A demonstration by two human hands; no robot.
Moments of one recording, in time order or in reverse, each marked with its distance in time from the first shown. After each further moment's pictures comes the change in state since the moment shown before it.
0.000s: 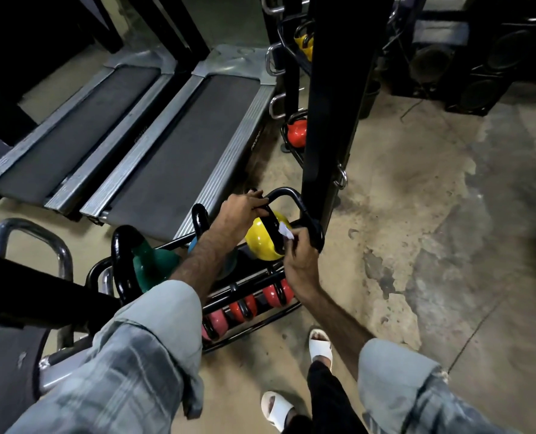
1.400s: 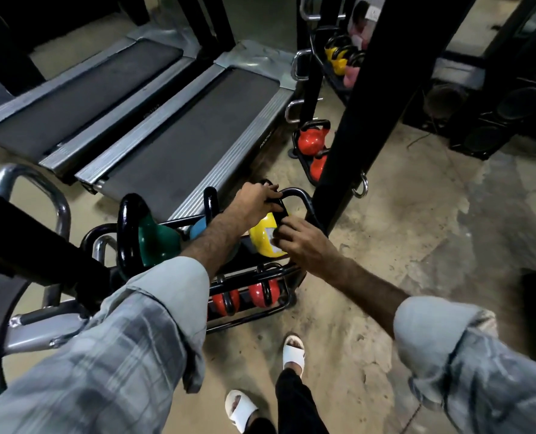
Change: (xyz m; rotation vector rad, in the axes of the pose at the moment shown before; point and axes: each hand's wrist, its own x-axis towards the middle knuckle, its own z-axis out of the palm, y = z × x) left_hand -0.002 0.004 -0.005 -0.112 0.004 -0.077; right_hand 0.053 -0.013 -0.031 -0.776 -0.398 -1.336
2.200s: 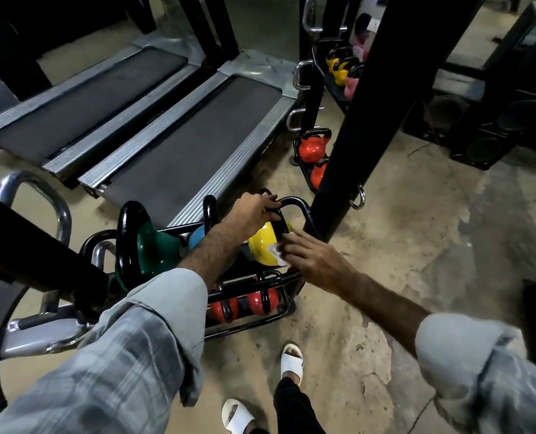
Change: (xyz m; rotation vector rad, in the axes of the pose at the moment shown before) left_hand -0.003 0.000 -0.001 0.032 -0.005 0.001; right_hand -0.032 0.016 0.004 0.101 0.003 -0.071
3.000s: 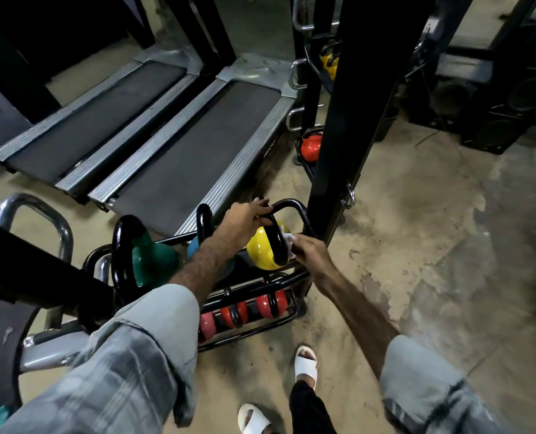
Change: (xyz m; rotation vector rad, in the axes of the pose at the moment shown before) left_hand -0.003 0.004 0.010 -0.113 0.071 -0.039; right_hand 0.017 0.000 0.029 1.506 0.283 1.465
